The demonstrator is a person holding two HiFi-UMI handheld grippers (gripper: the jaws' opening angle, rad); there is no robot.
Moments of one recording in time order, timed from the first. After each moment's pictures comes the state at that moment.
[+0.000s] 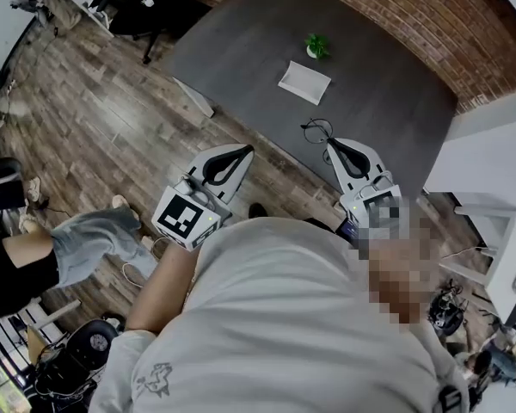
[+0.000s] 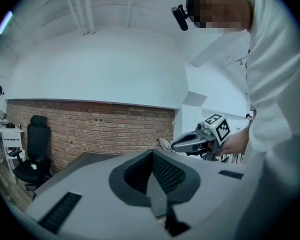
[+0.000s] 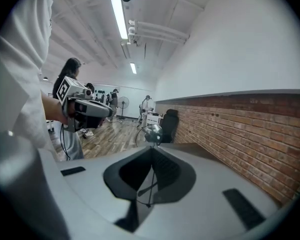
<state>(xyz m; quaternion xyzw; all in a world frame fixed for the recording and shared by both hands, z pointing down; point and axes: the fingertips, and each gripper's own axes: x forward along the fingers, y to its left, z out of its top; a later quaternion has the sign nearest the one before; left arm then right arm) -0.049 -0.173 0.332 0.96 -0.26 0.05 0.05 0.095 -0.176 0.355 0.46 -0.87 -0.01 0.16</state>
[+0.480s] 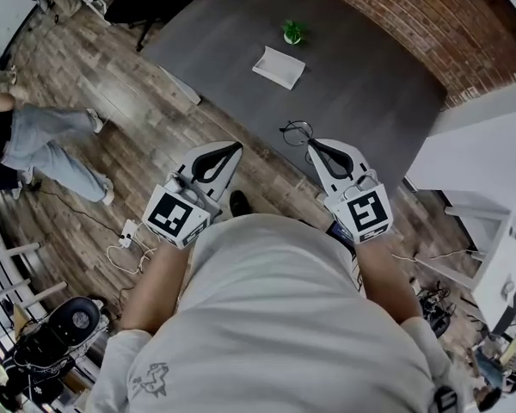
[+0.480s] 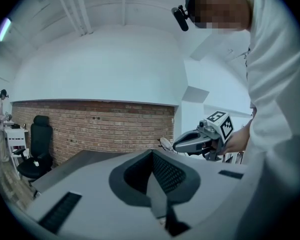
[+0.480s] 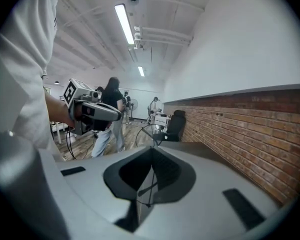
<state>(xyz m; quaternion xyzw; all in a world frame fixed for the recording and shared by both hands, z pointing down) 0.023 -0.123 0.339 0.95 -0.29 0.06 0.05 0.144 -0.121 0.357 0.40 -0.90 -0.01 0.16</state>
